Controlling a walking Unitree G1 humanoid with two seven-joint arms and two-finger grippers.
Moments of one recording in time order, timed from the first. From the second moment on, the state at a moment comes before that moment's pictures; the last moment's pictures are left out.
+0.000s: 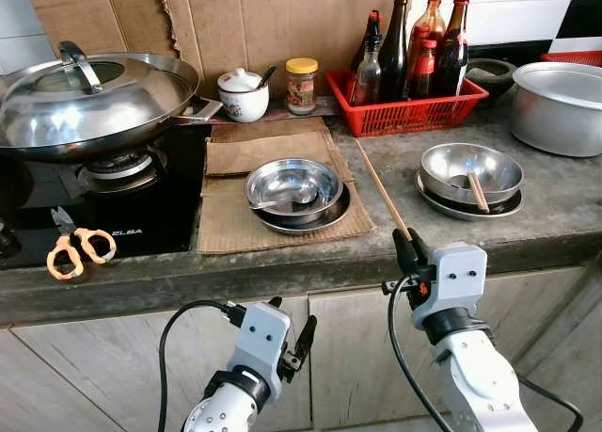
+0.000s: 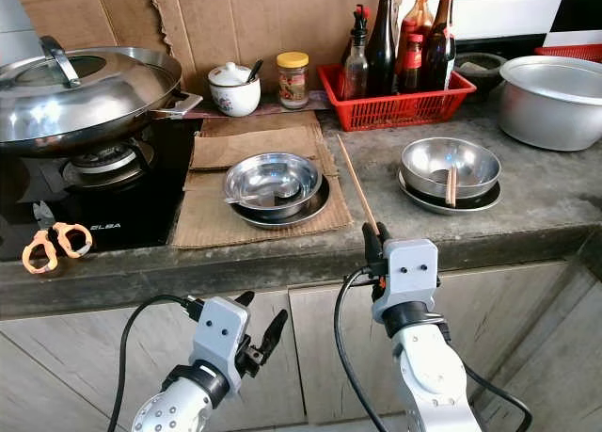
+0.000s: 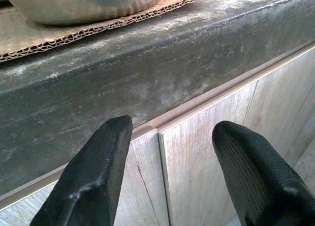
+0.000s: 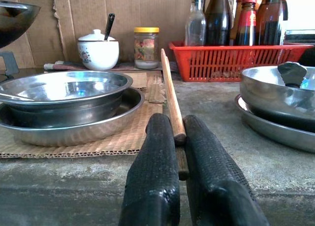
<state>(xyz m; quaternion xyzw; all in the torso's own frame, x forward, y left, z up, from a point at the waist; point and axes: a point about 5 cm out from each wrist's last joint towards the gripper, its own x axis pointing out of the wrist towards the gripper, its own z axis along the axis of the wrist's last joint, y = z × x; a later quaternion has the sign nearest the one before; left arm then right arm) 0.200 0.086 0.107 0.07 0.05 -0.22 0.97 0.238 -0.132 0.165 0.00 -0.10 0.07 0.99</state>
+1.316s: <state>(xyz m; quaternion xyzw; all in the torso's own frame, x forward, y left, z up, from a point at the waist) 0.201 0.089 0.106 0.08 0.05 -0.22 0.97 0.230 -0.121 0.150 0.00 -0.06 0.08 0.99</state>
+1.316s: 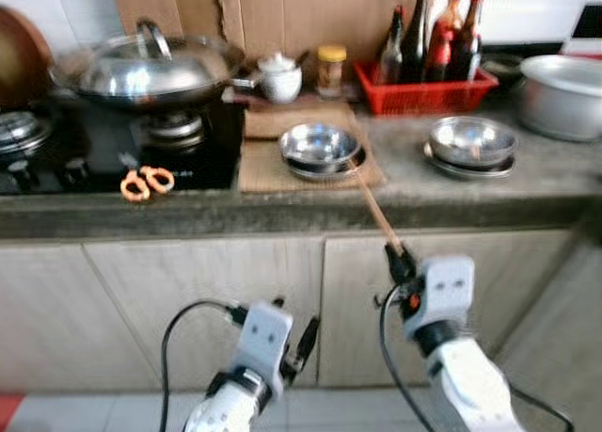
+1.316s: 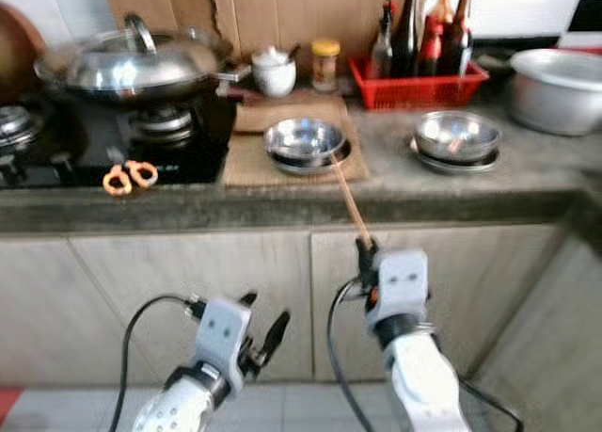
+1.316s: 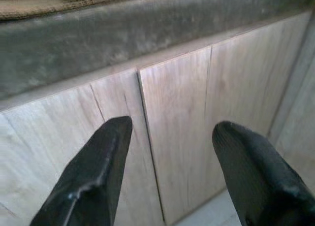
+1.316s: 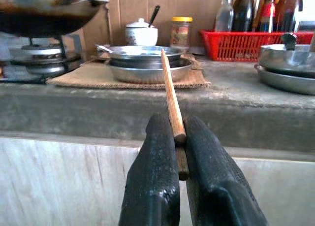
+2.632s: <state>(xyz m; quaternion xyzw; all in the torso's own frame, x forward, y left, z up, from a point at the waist) 0.198 0.085 0.102 0.06 0.05 -0.23 0.97 0.229 -0.121 0.144 -0.04 -0.04 0.04 1.00</state>
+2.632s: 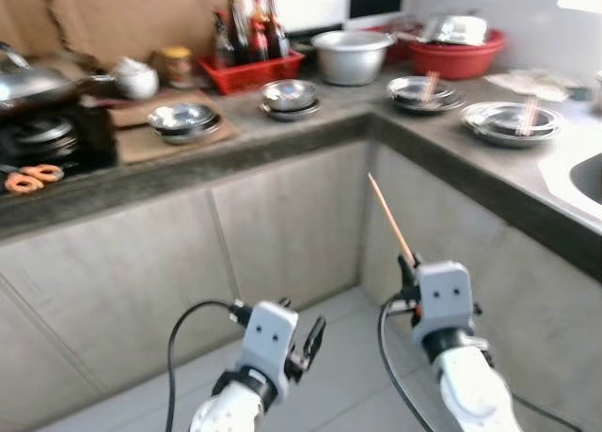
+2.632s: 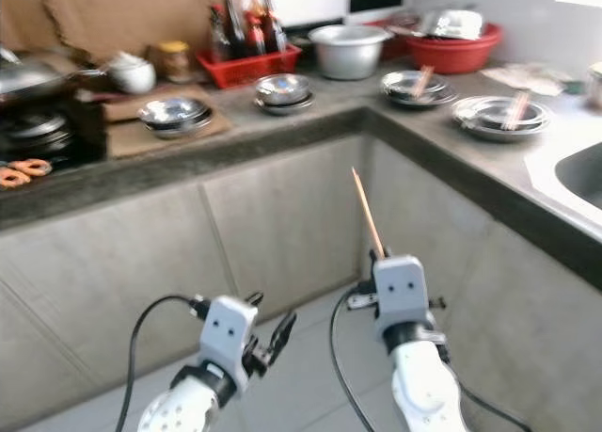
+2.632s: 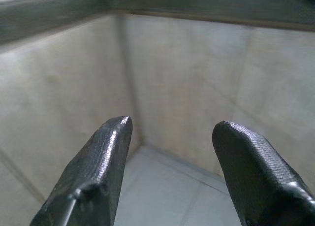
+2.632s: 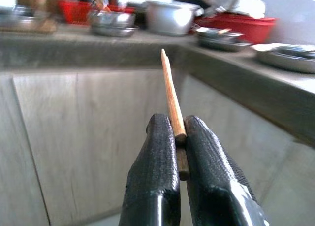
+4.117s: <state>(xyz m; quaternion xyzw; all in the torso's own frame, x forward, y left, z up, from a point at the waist) 0.201 0.087 0.103 0.06 0.06 -0.23 0.97 0.231 -0.124 0.146 0.00 -0.05 0.04 1.00</state>
